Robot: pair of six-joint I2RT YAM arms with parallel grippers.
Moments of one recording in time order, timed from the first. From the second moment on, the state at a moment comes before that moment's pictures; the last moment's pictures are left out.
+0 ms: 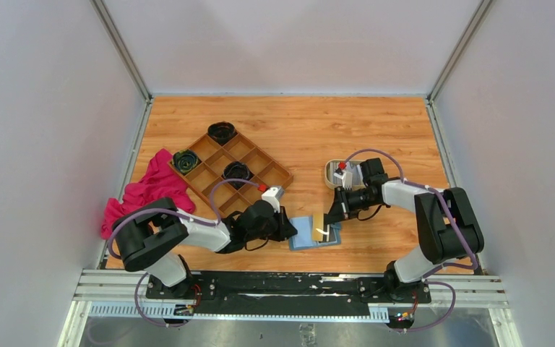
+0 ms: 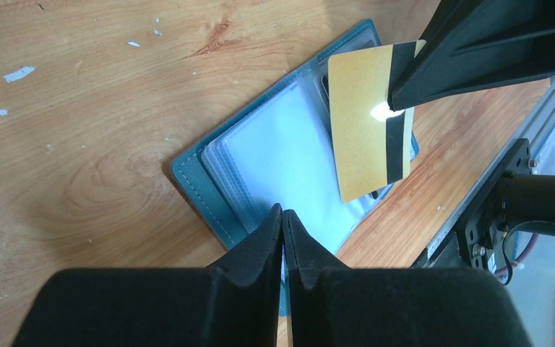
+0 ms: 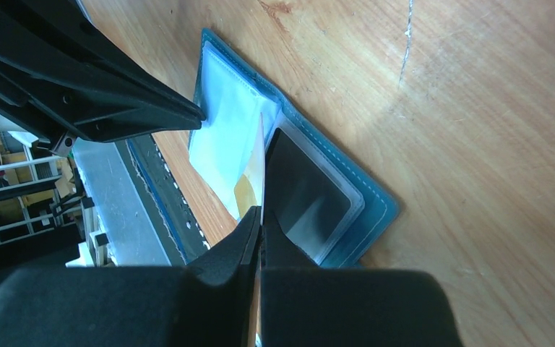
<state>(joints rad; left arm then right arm) -1.02 1.55 0.43 0.58 -0.01 -0.82 0.21 1.54 0.66 -0.36 -0.94 -0.04</state>
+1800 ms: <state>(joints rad) -1.02 1.58 0.45 0.58 -0.01 -0.82 0.29 1.58 0.61 -0.26 -0.91 0.15</state>
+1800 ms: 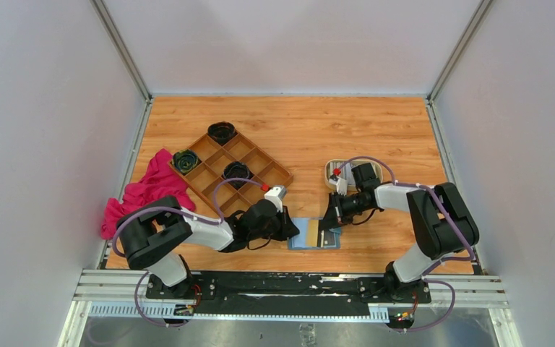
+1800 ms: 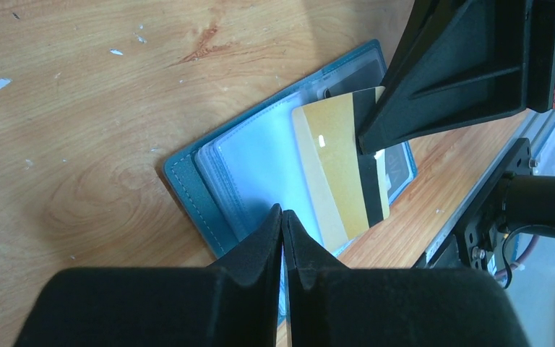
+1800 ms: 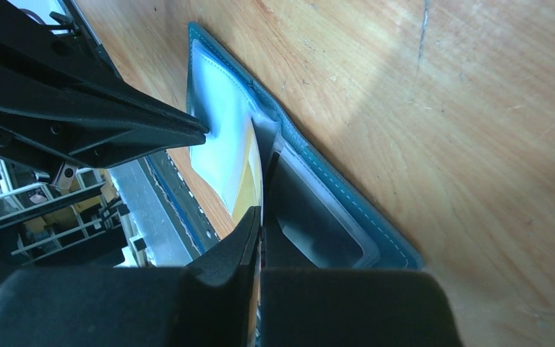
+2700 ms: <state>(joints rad) -1.04 1.40 0.41 0.53 -0.05 -0.77 0.35 1.64 0.66 -0.23 -0.89 0.22</state>
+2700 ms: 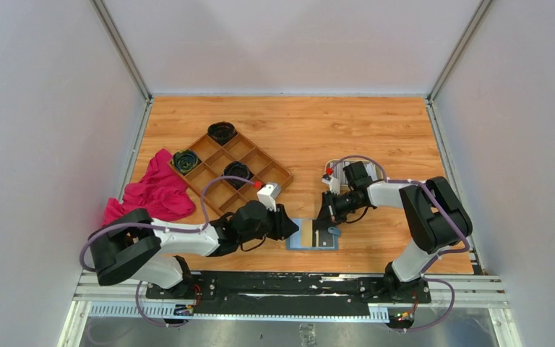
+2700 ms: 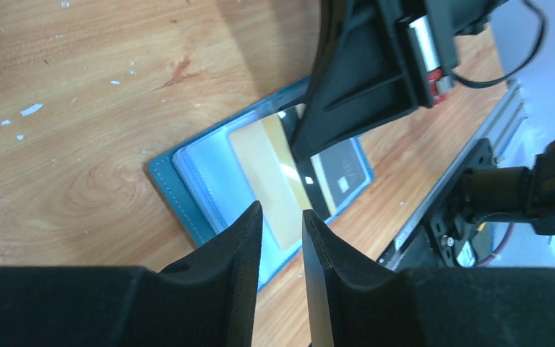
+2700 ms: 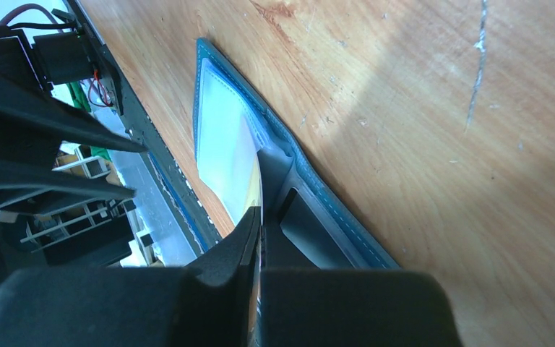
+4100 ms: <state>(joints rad) -1.25 1.06 0.48 0.03 -0.51 -0.67 0.36 1.66 0.68 -0.24 -0.89 0.22</state>
